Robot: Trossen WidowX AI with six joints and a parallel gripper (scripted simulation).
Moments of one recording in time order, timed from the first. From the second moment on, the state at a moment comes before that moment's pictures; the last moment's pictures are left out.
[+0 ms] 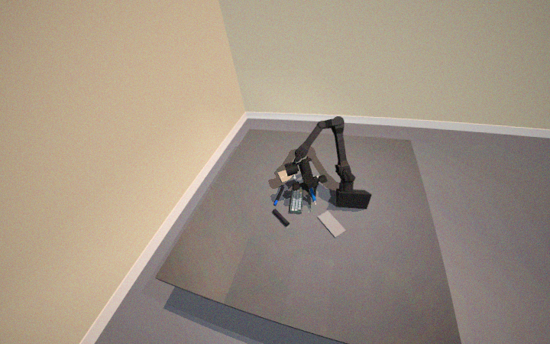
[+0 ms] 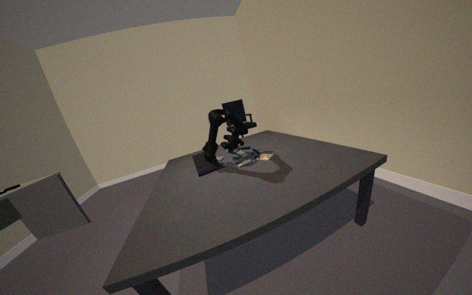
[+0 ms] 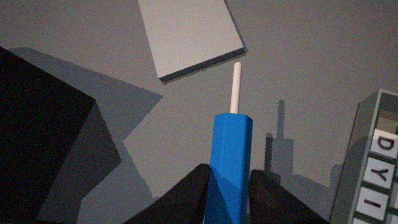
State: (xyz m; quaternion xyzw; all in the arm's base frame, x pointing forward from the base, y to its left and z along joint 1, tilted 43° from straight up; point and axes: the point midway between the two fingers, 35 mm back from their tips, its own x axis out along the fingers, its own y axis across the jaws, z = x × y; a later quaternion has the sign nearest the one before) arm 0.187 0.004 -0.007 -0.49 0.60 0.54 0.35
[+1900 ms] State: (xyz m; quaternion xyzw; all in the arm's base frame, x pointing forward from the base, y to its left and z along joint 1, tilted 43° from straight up) arm 0.262 -0.014 0.056 0.27 0.73 -0.19 0.61
